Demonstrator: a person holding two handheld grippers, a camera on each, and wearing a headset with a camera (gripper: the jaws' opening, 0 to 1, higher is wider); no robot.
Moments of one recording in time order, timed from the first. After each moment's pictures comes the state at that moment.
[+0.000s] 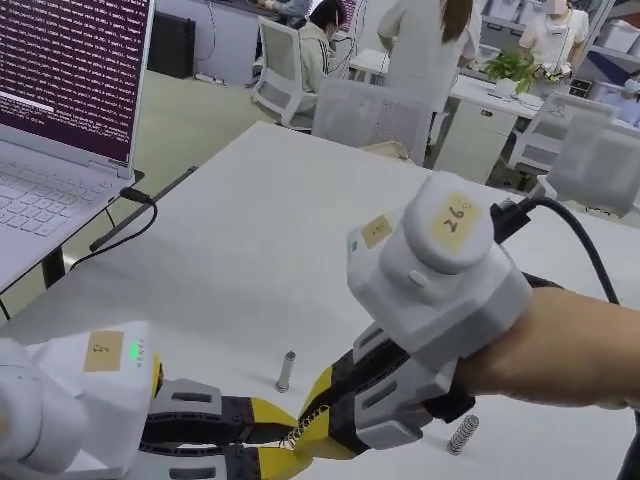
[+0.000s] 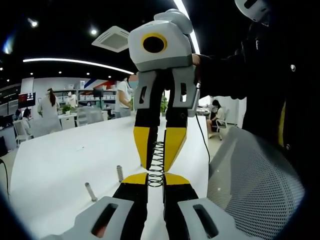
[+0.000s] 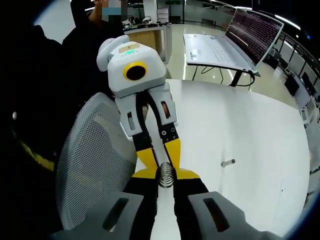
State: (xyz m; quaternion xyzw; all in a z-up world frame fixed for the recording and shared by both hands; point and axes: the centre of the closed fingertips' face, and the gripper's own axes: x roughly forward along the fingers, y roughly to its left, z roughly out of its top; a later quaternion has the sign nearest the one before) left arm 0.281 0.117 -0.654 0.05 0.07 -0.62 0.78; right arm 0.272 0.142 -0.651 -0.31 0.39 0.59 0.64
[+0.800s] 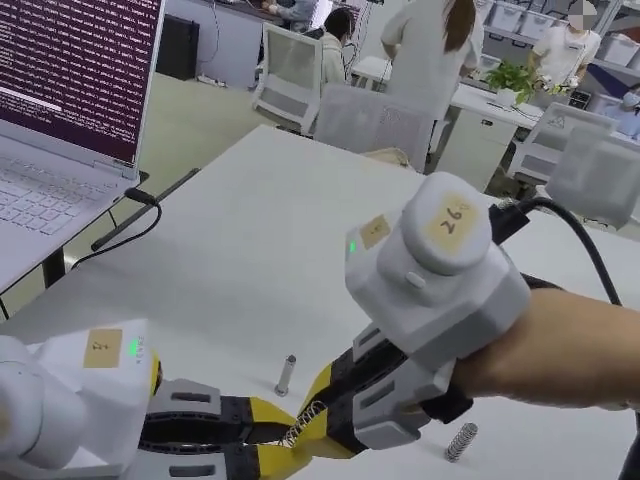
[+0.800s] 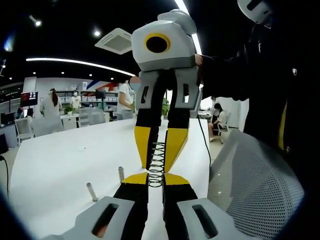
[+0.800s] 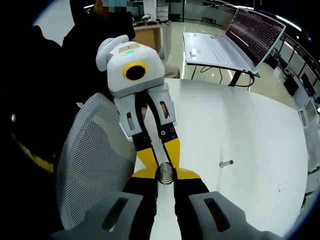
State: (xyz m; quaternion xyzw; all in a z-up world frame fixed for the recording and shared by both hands) left arm 0.281 0.121 -0.651 0.04 0.07 -0.61 0.79; right arm 0.272 0.145 -0.648 -0.32 0.39 0.58 0.64
